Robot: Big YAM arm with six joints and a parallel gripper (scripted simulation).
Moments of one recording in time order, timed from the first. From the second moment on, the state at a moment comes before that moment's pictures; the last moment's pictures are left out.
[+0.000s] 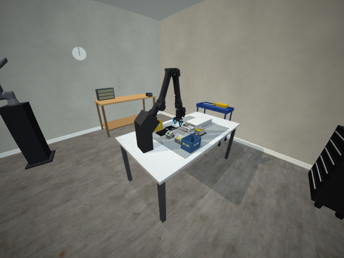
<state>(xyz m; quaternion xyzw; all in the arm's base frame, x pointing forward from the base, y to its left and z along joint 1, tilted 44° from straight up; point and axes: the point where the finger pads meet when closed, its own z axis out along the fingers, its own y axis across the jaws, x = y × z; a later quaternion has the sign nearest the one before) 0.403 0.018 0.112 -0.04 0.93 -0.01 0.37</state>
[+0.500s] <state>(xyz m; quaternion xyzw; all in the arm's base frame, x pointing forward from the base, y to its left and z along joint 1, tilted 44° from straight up) 0.418 -0.013 0.130 -0.04 0.93 -0.01 0.38</state>
